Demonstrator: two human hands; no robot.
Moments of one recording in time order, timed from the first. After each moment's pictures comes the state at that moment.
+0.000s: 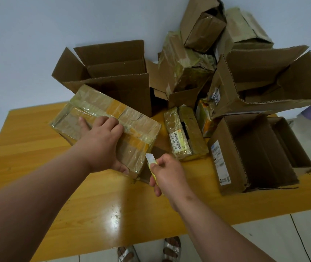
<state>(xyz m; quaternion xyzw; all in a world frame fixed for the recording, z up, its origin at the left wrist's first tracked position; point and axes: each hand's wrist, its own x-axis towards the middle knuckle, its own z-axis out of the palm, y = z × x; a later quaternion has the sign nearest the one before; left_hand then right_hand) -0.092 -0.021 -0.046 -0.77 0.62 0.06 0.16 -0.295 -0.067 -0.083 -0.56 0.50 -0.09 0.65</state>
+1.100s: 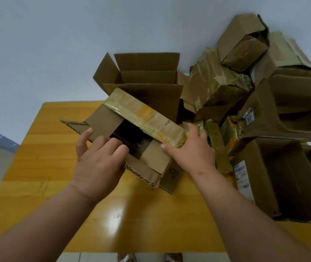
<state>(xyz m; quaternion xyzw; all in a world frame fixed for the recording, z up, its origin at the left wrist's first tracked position) -0.095 0.060 -0.043 -0.78 0.59 -0.19 -0.04 -0.239 -0.135 -0.089 -0.82 0.50 -0.09 0.26</state>
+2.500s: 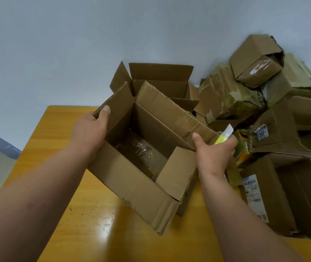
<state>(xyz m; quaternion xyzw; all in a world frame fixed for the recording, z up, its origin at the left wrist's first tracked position) 0.011 0.027 -0.012 -0.87 0.17 0.13 -0.45 -0.202 -0.125 -0.066 -0.53 0.64 -0.36 0.42</state>
